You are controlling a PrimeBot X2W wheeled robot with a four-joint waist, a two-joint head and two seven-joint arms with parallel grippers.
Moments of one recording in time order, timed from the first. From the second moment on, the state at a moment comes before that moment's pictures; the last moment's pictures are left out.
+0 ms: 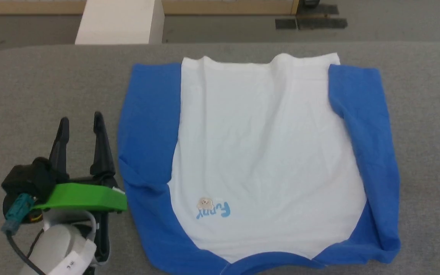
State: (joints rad) left arm -0.16 0.38 -0.27 -0.15 -0.60 0.31 -0.22; right arm -0.37 -0.35 -0.34 -0.03 0.52 0.13 0.79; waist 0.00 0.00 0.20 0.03
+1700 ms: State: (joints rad) left arm -0.21 0.06 -0.05 -0.15 -0.21 0.06 -0.26; right arm -0.74 -0.63 -0.32 0.68 0.43 0.13 0.62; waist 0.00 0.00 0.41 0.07
